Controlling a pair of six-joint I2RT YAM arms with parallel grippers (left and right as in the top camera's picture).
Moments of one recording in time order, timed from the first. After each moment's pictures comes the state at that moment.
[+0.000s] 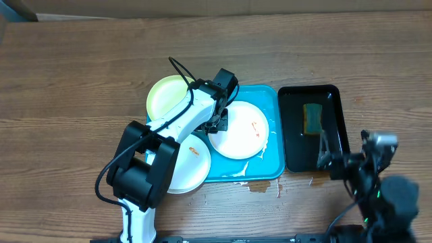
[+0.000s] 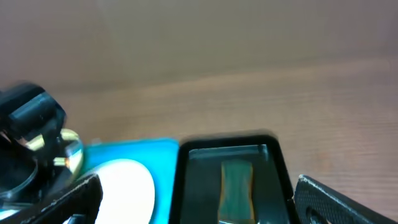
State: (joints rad) left arm -0.51 2.04 1.43 -0.91 -0.10 -0.50; right arm 0.06 0.42 0.61 -0.54 -0.06 0.17
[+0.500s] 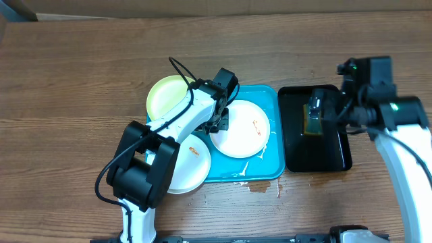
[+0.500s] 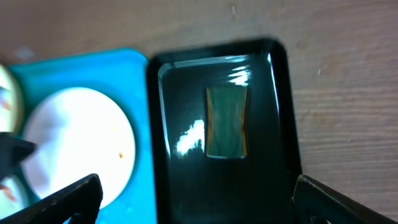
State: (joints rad) left arm -0.51 2.04 1.43 -0.90 -0.09 -0.50; right arm 0.06 1.37 1.28 -1.01 -0.06 0.17
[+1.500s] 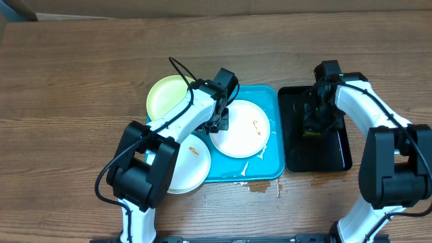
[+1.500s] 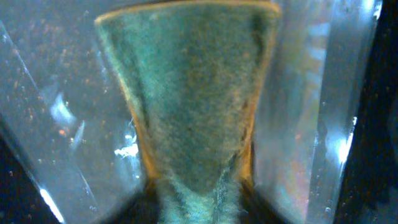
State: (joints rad) left arm -0.51 2.04 1.43 -0.90 -0.09 -0.50; right arm 0.06 1.91 1.27 -0.96 0.01 0.17
